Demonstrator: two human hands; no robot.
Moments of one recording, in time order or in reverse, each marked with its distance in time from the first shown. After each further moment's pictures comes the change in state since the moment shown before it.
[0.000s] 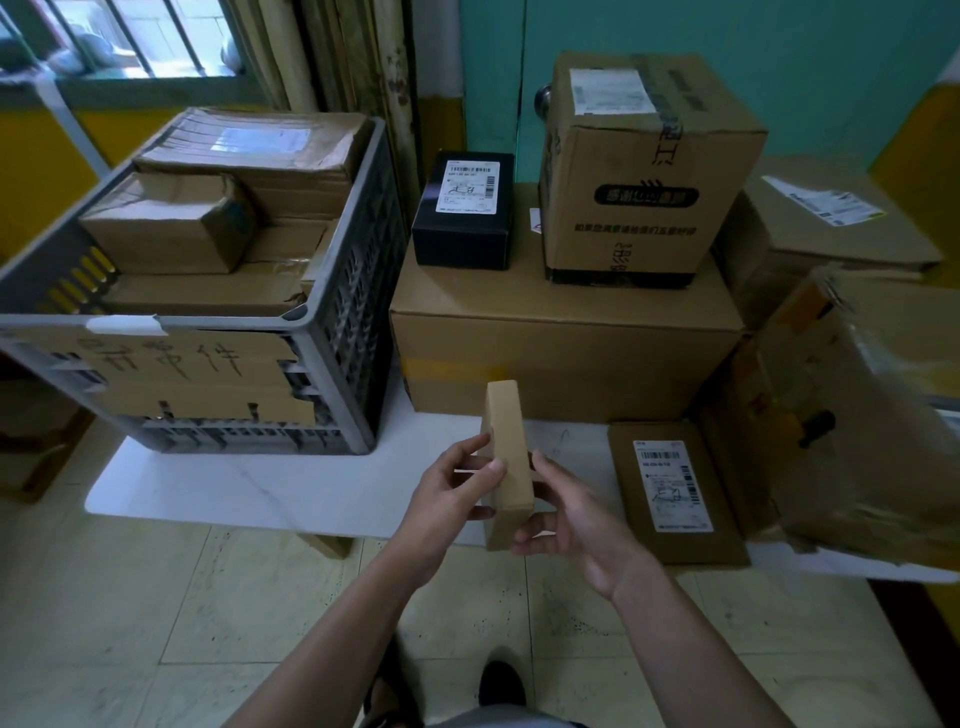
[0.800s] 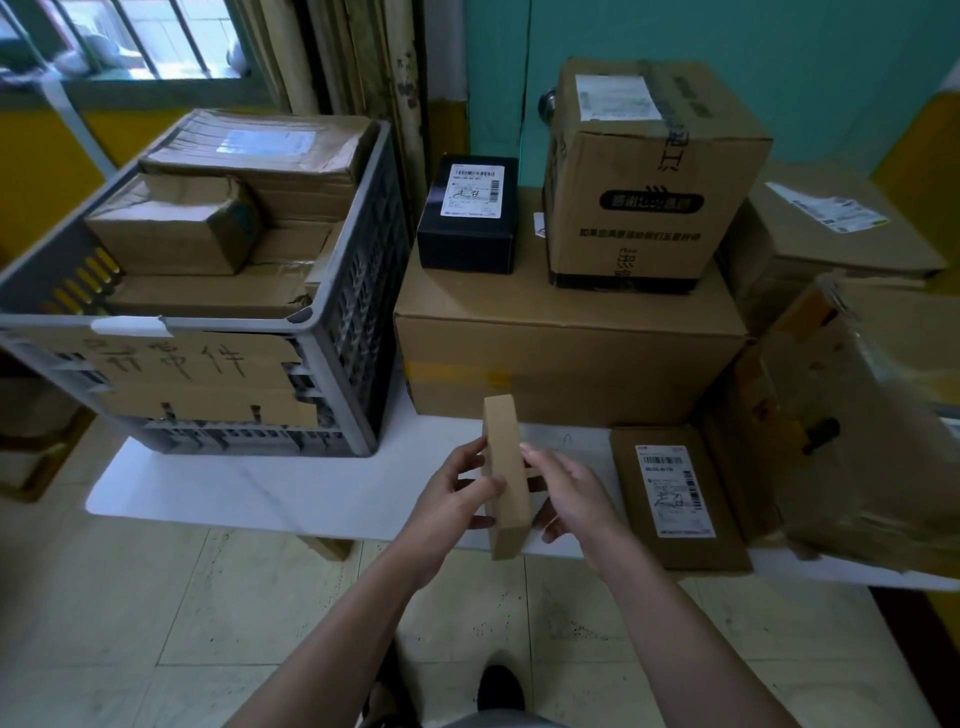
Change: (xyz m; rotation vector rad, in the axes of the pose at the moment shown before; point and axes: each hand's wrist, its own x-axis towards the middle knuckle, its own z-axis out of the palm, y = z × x) left_hand 0.001 0.003 -0.002 0.072 -0.028 -0.052; right_hand 0.017 -0.013 0.008 -0.377 0.244 -0.061
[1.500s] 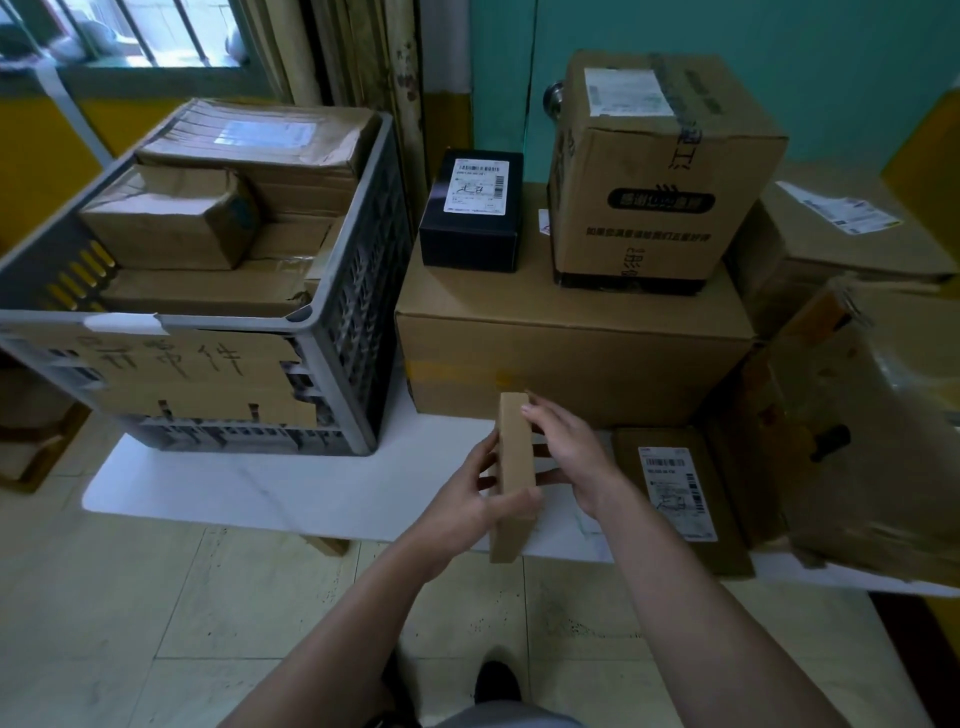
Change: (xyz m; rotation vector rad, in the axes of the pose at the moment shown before) left_hand 0.010 0.008 0.005 0.125 -0.154 -0.035; right_hand 0.049 -0.023 -0.005 0.088 -0.005 0.012
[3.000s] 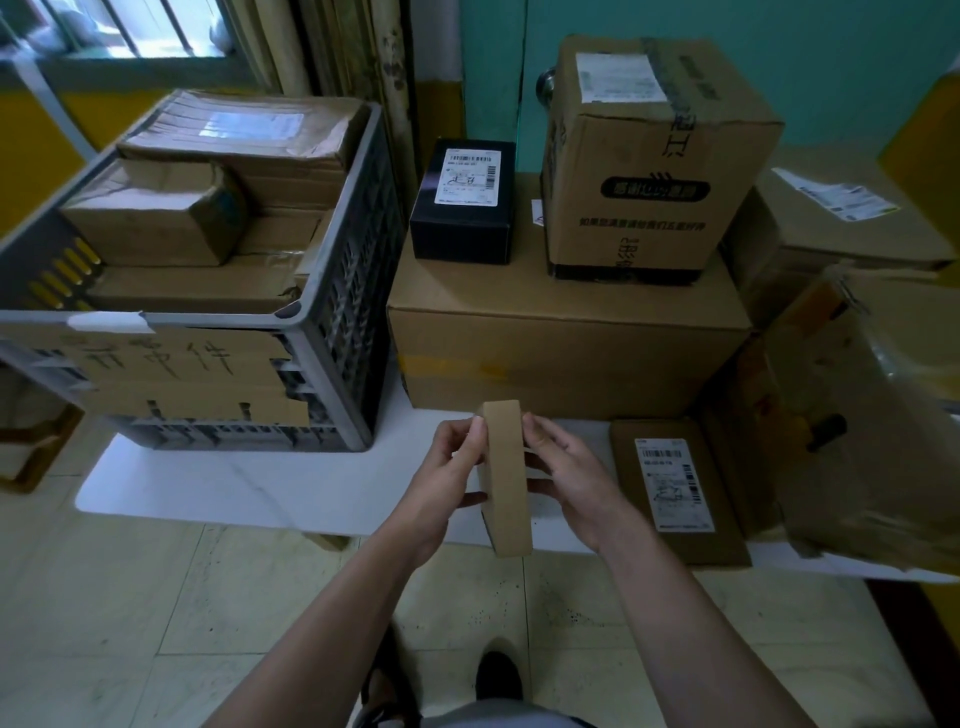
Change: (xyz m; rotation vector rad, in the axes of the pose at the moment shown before) left_hand 0.000 0.012 -0.006 -0.218 0.176 -0.019; right_hand -0.033 0.014 0.001 0.163 -0.134 -0.084
